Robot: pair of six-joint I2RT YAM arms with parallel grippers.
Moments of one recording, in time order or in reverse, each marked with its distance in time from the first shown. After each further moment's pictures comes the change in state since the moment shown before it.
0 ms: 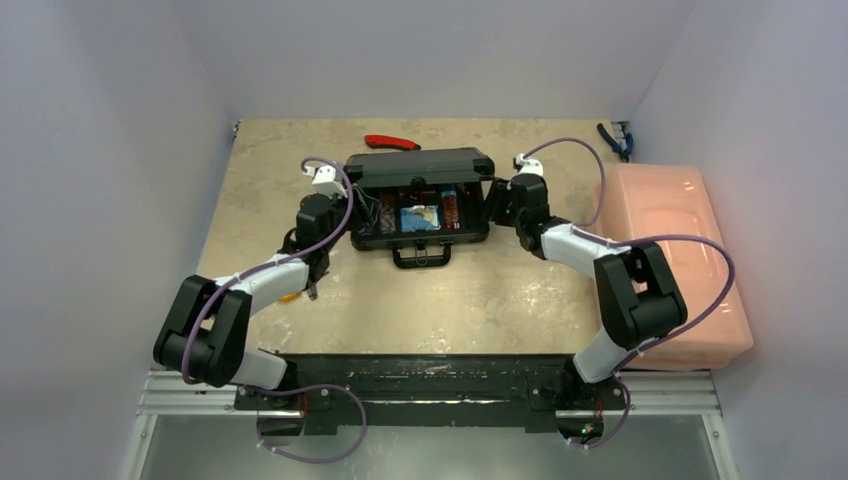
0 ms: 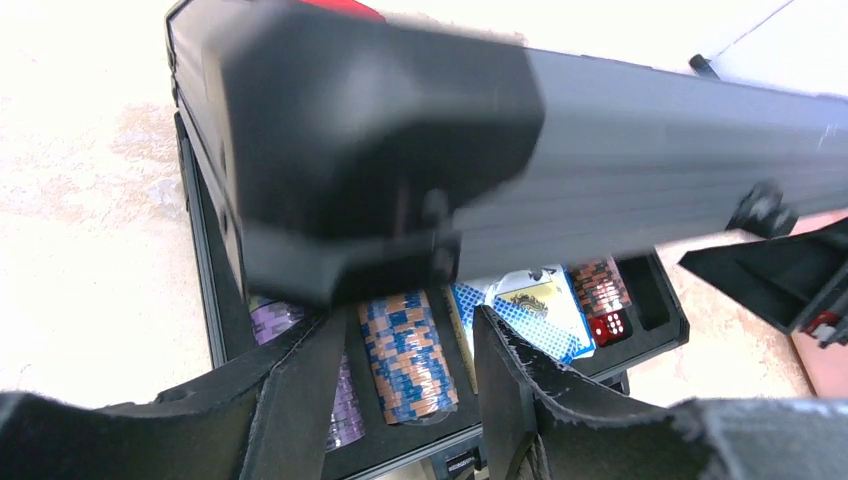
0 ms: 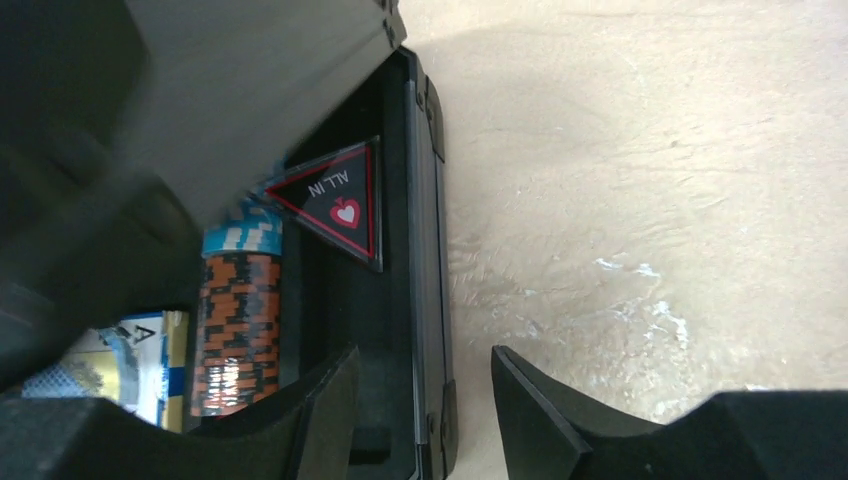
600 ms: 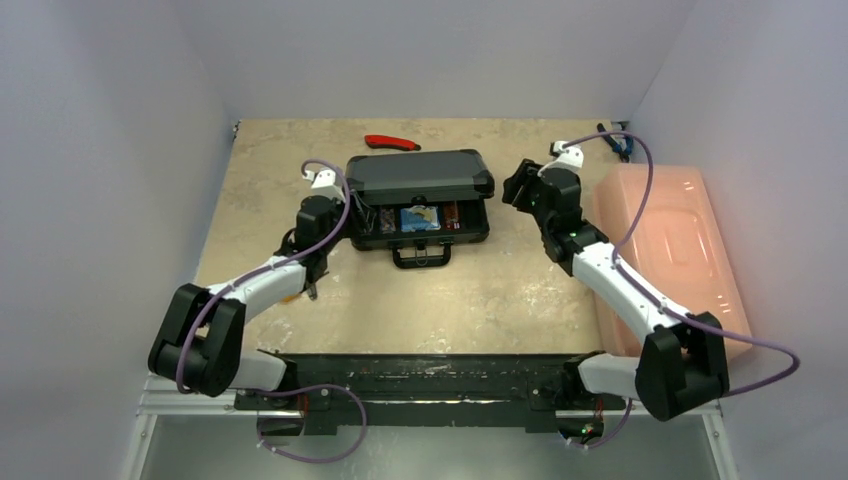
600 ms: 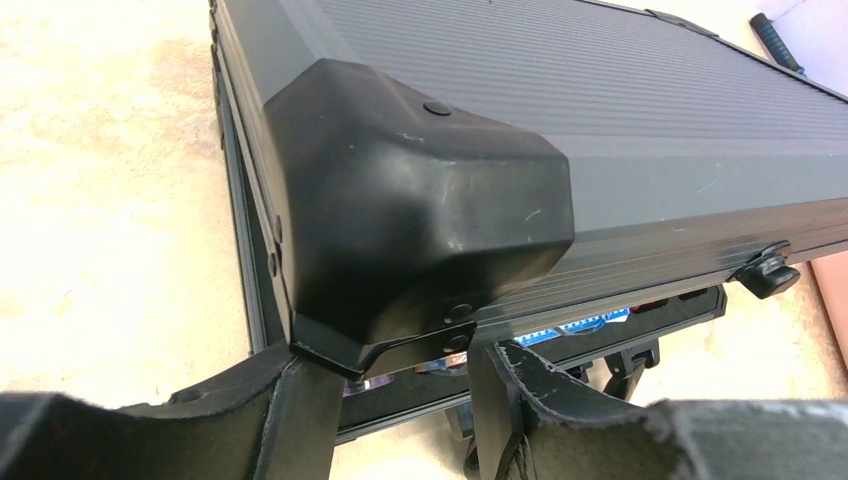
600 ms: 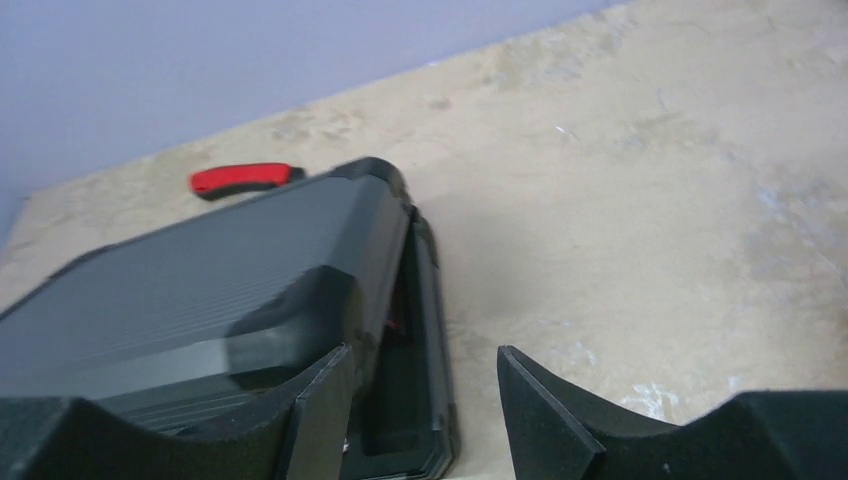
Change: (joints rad) left arm 0.000 -0.042 0.001 -0.142 -0.032 0.000; right arm -0.001 -0.366 -0.013 -0.164 0.179 0.038
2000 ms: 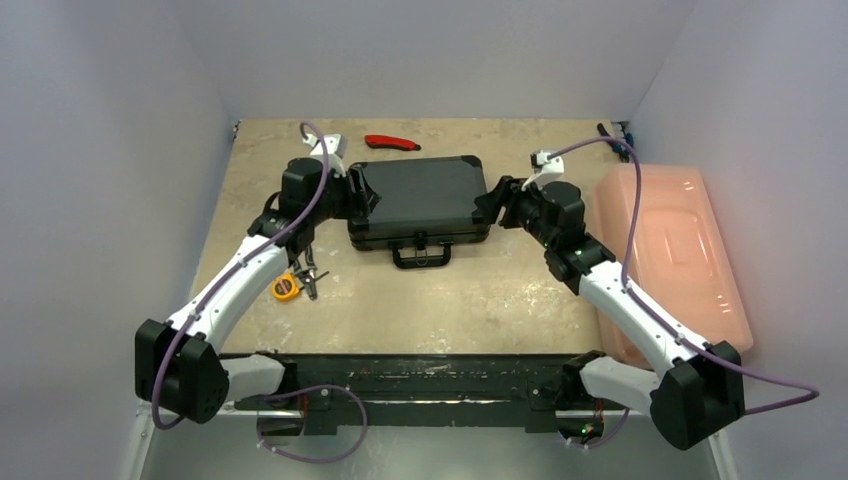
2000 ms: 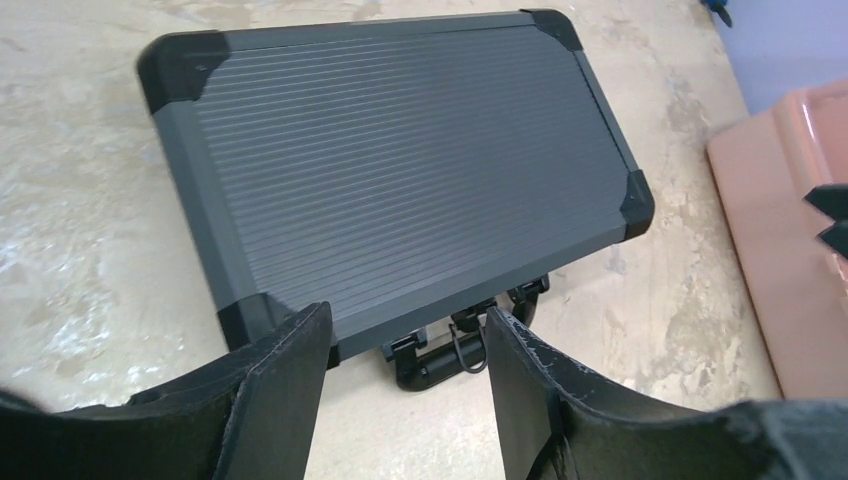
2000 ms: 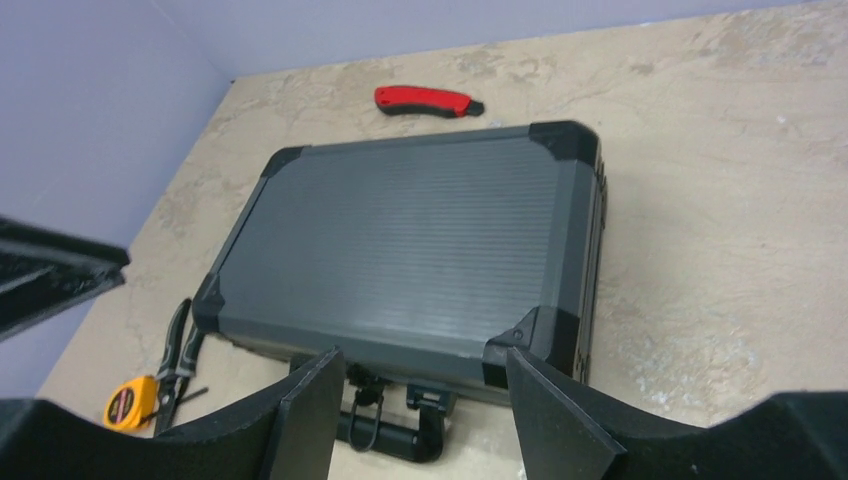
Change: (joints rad) left arm 0.000 -0.167 0.342 -0.609 0.126 0.079; right arm 0.083 -0.143 -0.015 -0.023 -0.284 -0.056
